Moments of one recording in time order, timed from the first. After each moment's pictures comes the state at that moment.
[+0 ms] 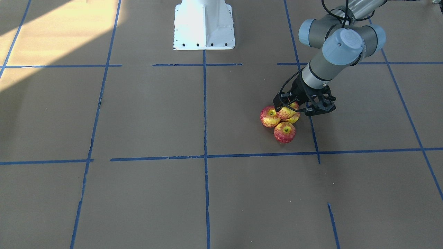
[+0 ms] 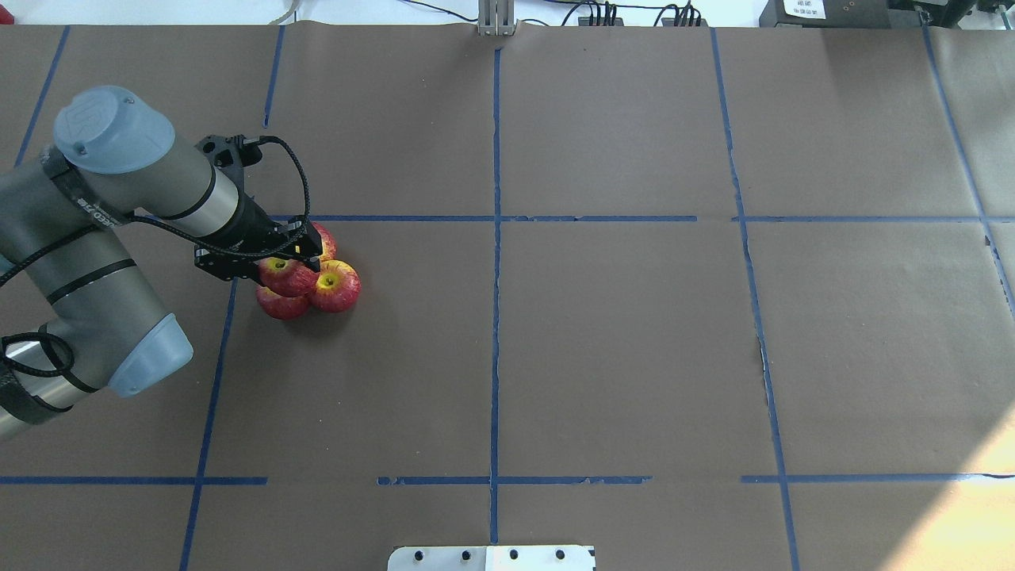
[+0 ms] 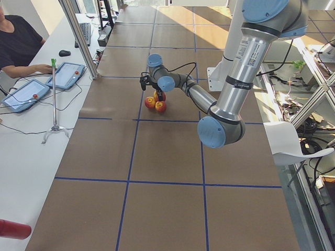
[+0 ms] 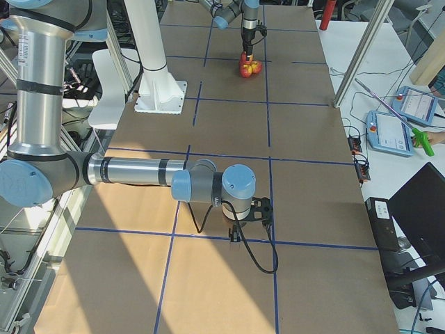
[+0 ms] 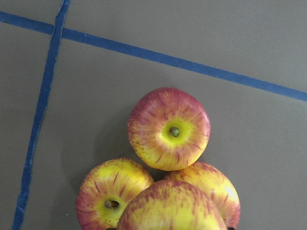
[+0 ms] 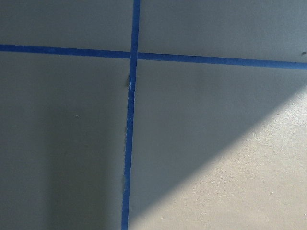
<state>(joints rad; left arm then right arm) -0.77 -1.94 -1.75 -1.81 -2.18 -1.28 1.59 -1.71 1.71 -1.59 2.29 -0.06</state>
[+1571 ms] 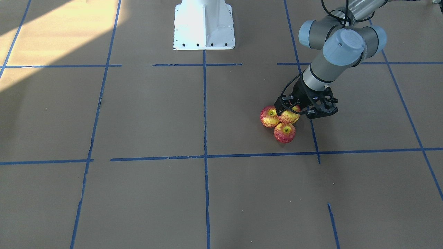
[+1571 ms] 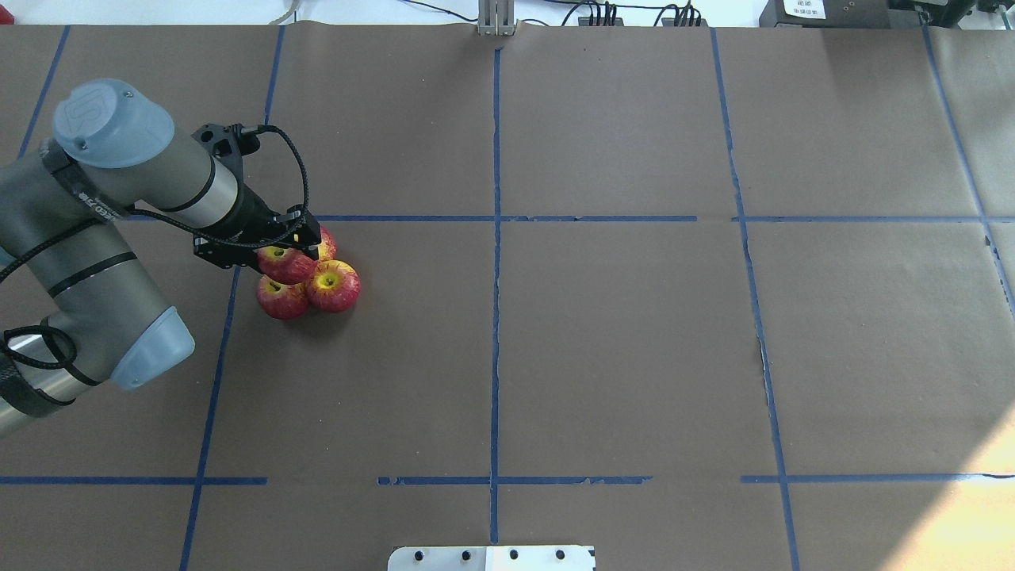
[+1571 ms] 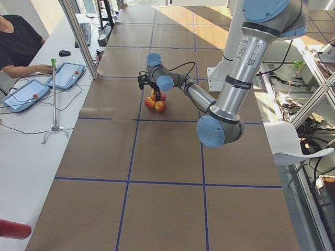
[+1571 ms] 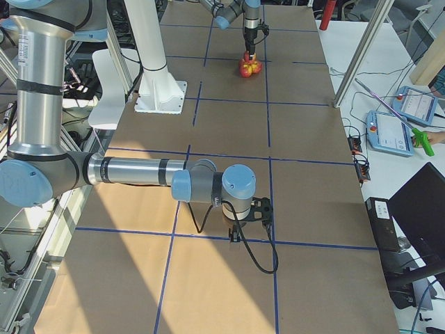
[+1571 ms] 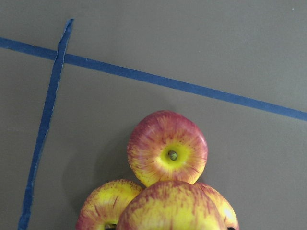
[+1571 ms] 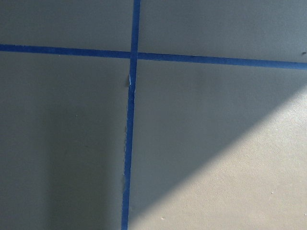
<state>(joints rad) -0.78 -1.96 -1.74 -1.81 -2.14 -1.27 1.59 -1.71 1.71 -1.59 2.29 -0.06</state>
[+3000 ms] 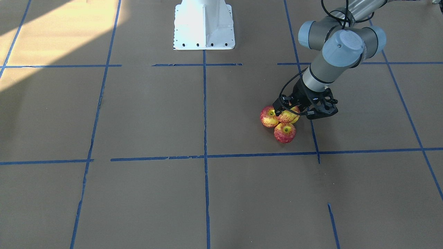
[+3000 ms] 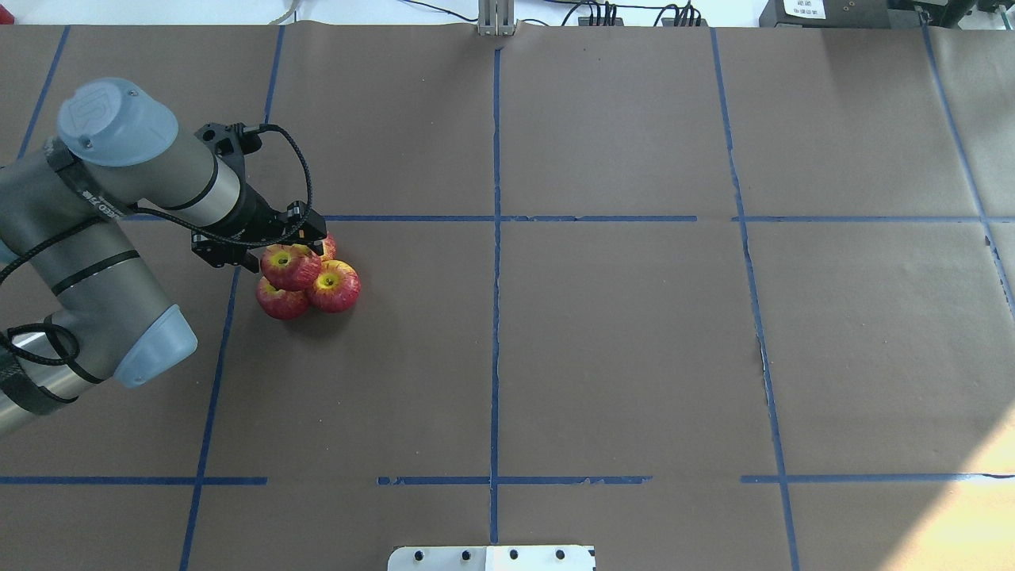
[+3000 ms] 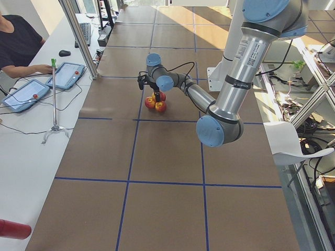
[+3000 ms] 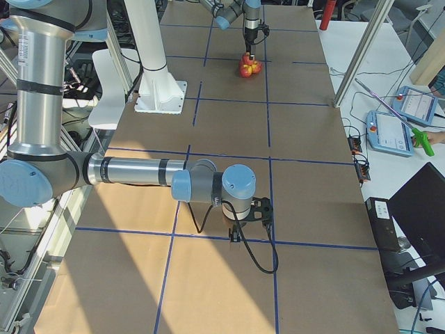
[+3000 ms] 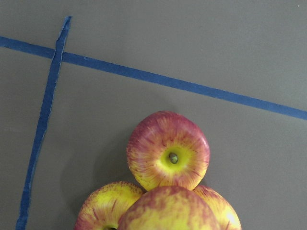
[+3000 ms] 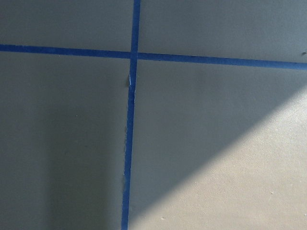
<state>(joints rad) -0.79 -1.96 -1.74 -1.80 -2.14 -1.27 1.59 -1.71 1.71 -1.59 2.29 -0.06</state>
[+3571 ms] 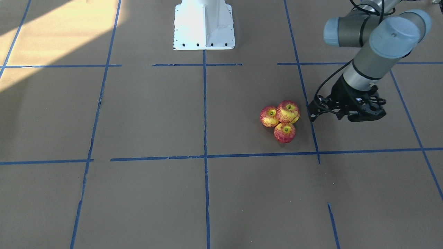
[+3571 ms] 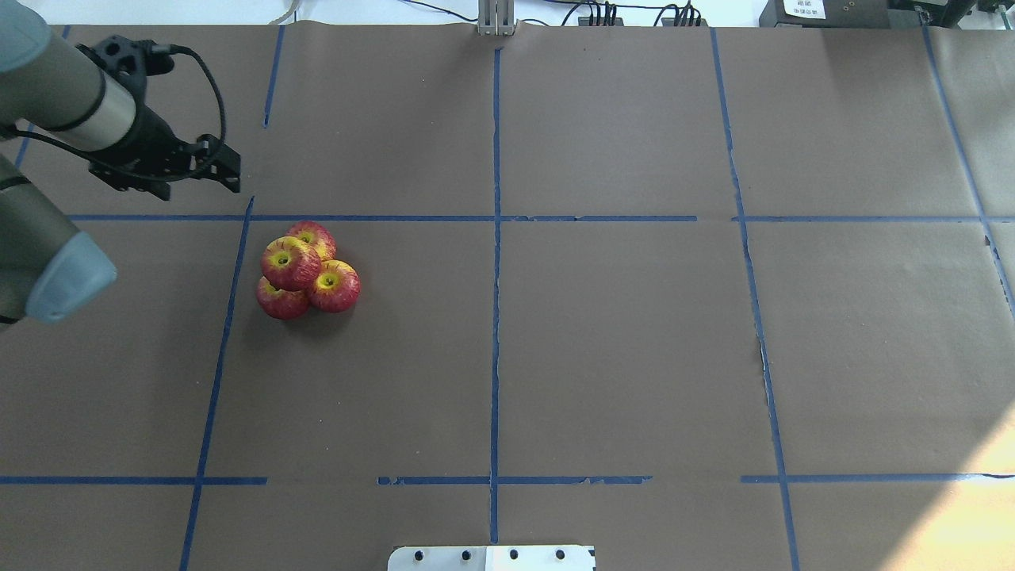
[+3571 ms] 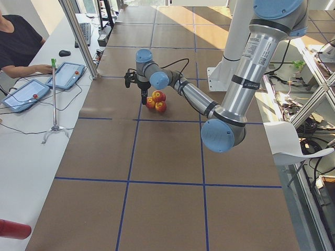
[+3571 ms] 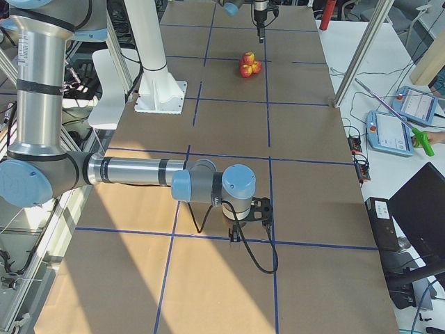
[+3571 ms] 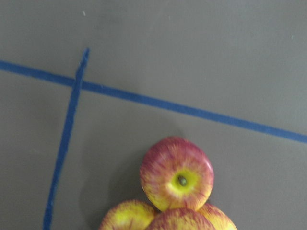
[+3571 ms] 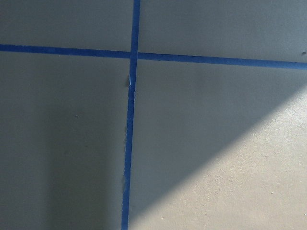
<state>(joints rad) -1.00 -1.90 -1.81 -1.67 -2.15 -0.89 1.59 -1.71 1.71 -1.59 2.29 -0.06</state>
